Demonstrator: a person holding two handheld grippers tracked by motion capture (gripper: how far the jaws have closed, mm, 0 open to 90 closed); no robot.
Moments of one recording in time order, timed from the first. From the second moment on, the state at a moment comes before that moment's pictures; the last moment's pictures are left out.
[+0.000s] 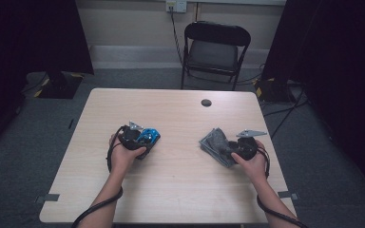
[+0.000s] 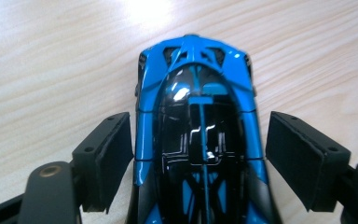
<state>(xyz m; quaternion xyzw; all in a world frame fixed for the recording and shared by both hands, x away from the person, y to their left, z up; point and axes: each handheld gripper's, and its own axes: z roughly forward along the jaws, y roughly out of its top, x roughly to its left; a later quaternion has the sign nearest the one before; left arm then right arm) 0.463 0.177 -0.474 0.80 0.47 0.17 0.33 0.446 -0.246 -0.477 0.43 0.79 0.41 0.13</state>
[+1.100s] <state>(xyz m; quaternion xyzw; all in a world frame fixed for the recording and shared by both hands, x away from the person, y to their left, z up) 0.358 0.104 -0.463 0.87 0.27 0.09 0.41 0.354 -0.192 -0.468 0.29 0.85 0.44 0.05</state>
